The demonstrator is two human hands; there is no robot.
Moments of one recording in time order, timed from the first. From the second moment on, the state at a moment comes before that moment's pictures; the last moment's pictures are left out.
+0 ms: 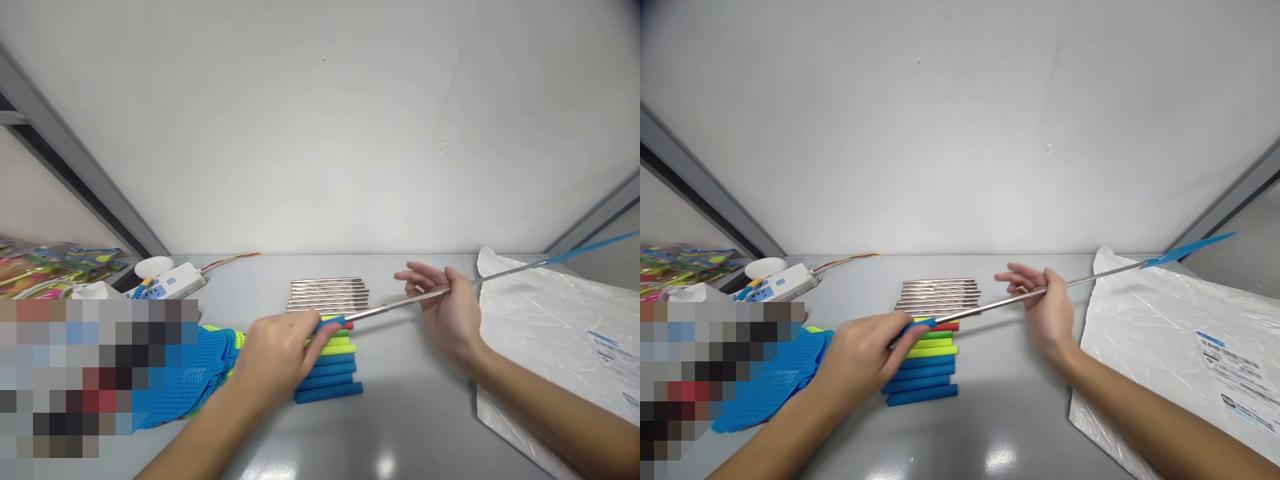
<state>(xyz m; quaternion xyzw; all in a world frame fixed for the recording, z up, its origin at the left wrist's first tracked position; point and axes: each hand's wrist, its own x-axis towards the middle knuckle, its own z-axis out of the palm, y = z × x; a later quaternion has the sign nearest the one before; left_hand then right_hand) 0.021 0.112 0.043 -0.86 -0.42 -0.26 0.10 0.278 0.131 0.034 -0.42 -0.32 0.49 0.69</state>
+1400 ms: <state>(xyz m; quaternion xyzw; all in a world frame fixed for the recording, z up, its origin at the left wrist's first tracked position) 0.004 0.126 0.044 -0.81 -0.47 -0.33 0.13 0.281 0.138 0.036 -0.40 -0.32 0.48 0.71</state>
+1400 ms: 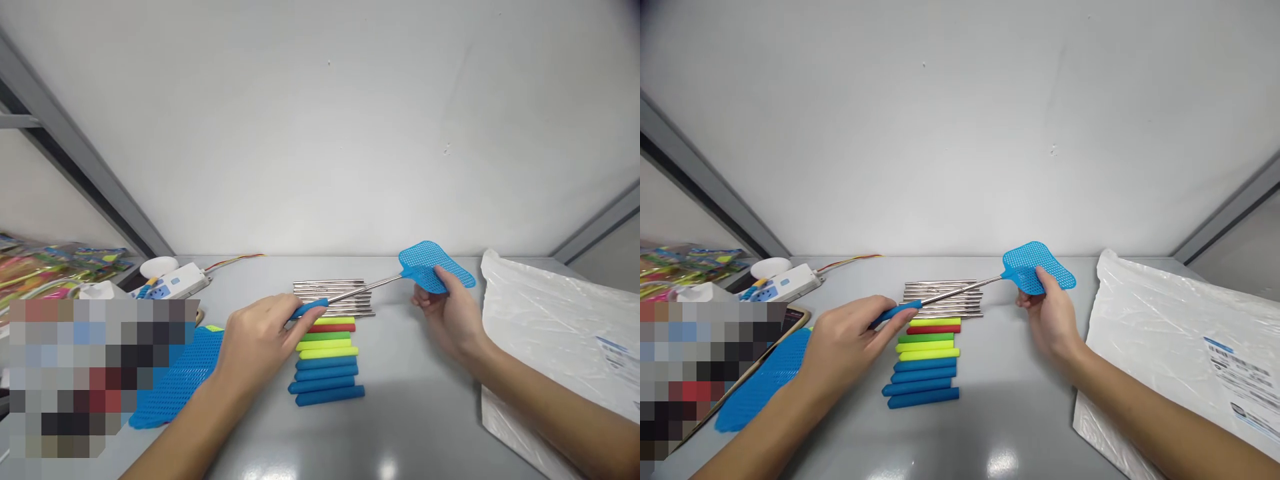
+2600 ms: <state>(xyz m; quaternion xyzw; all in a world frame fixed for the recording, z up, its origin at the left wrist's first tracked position) 0.034 0.104 0.040 -0.87 -0.37 -0.32 -0.12 0.248 0.118 0.088 -0.41 -0.67 0.43 0.44</state>
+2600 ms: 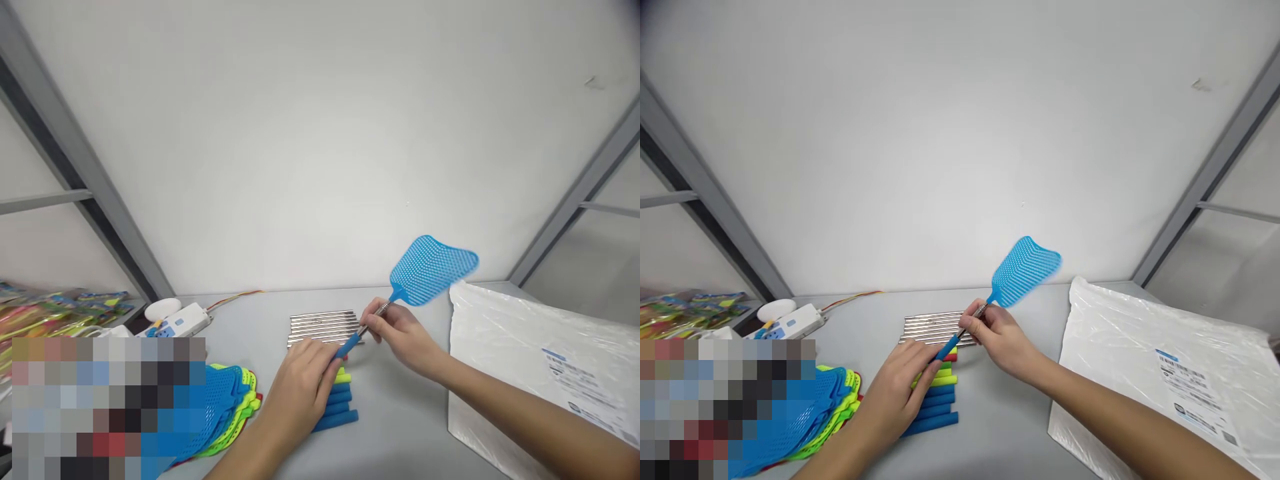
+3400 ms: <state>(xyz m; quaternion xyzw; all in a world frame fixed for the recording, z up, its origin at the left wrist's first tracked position) 0.040 0.089 0.064 -0.37 -0.23 -0.52 -0.74 0.238 -0.005 0.055 -0.52 -0.63 0.51 0.26</state>
